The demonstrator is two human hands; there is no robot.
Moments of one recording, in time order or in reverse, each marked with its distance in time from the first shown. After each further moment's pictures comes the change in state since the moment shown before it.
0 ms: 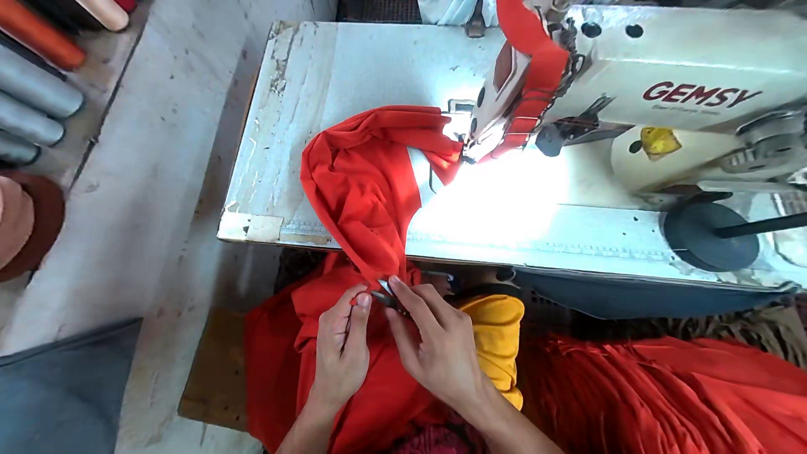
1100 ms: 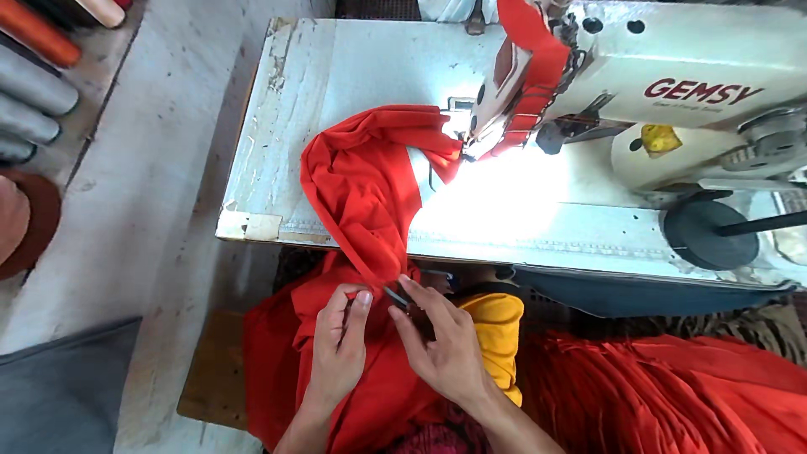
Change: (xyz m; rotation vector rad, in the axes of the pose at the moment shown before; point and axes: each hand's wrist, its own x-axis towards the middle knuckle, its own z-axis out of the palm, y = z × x) left_hand 0.002 0.002 -0.002 -0.050 -0.016 -0.041; right_hand -0.004 0.005 -0.004 0.191 0.007 0.060
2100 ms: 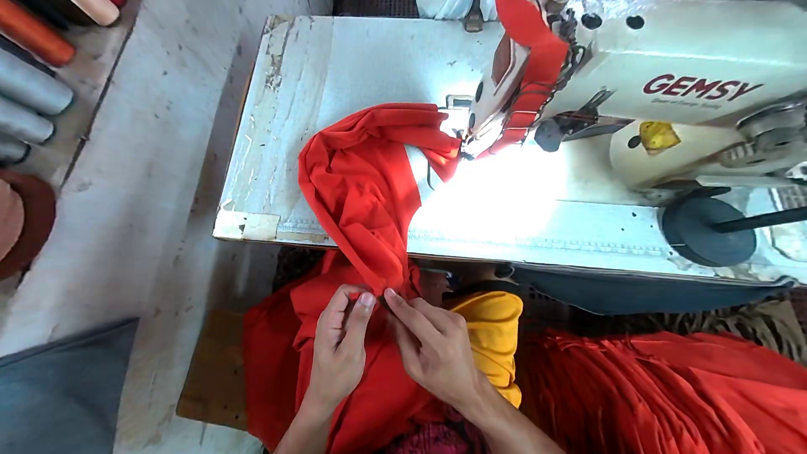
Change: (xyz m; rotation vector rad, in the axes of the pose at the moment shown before) left_hand -0.003 0.000 0.004 -0.158 0.000 -0.054; right_hand -0.009 0.005 0.007 -0.084 0.000 -0.140
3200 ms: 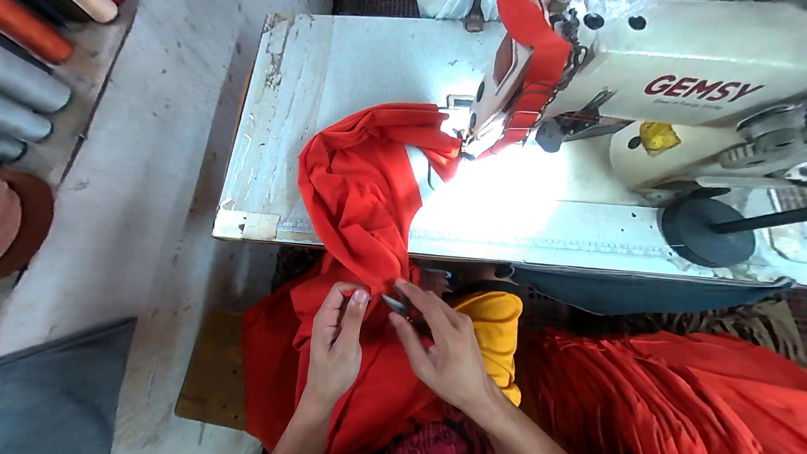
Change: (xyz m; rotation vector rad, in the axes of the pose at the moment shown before) left_hand 0.002 -0.002 -0.004 -0.079 0.020 -0.012; right_hand 0.001 -0.003 -0.010 0.058 -0.045 0.168
